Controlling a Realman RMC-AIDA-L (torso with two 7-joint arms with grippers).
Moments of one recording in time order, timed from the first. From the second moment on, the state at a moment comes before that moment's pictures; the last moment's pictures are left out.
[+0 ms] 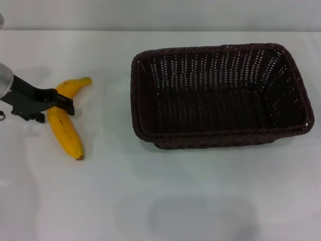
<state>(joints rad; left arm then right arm) -0.84 -1.97 0.80 0.69 -0.32 -1.33 0.25 0.45 2.01 -0.42 -0.39 1.87 1.10 -2.61</state>
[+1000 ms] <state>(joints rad) -0.89 -1.96 0.79 0.76 -0.32 -1.33 0.30 0.45 2.01 -0.42 -0.39 1.87 1.08 -2.62</state>
